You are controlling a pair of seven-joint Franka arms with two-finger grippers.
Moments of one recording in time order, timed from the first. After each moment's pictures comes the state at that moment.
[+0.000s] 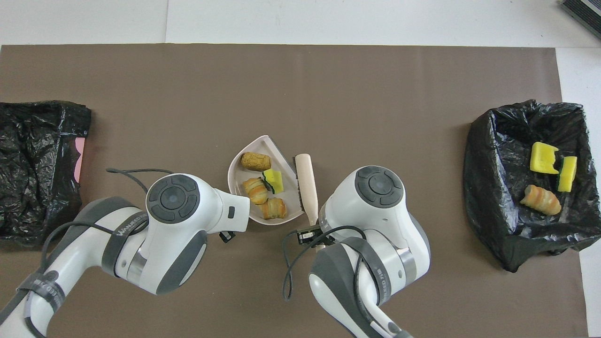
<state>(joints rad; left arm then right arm) -0.35 0.01 -0.13 -2.22 0.02 2.16 0.34 0.32 0.05 0.23 -2.06 0.22 1.95 0.28</state>
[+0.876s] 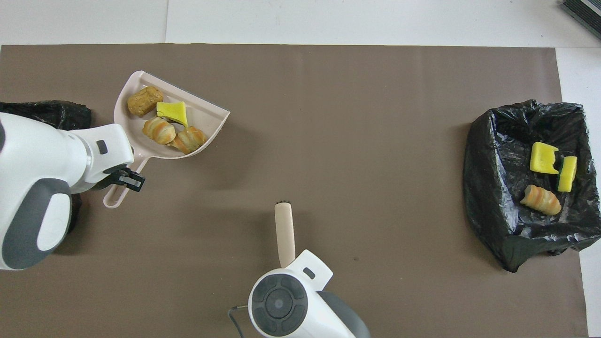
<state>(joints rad) -0.04 -0.09 -0.11 -2.00 0.02 1.95 0.28 0.69 0.02 0.25 -2.12 0.17 2.01 0.83</state>
